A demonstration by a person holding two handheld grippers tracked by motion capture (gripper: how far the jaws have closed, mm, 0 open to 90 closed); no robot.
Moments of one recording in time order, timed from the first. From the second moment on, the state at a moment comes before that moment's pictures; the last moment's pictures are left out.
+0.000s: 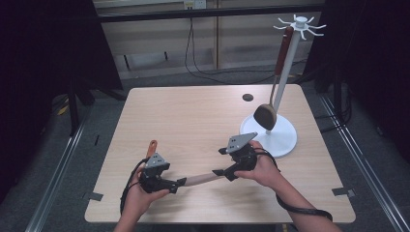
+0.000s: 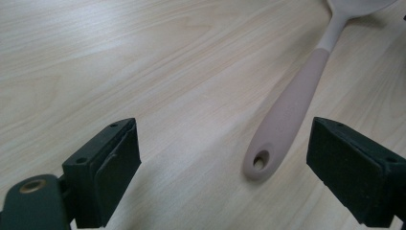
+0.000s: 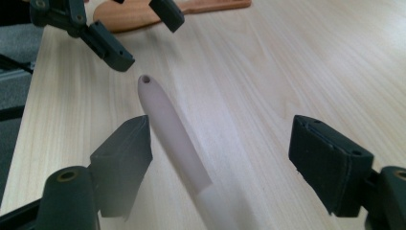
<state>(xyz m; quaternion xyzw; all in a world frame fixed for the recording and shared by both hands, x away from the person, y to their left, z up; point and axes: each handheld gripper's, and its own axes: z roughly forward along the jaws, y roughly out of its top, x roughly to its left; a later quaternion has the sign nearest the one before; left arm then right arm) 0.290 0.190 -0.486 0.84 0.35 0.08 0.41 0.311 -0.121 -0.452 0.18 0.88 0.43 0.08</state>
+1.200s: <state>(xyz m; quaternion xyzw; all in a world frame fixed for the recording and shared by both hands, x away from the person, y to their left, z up) 0.284 0.201 -0.486 0.83 0.37 0.08 0.41 0.318 -0.095 -0.484 0.14 0.95 0.27 0.05</state>
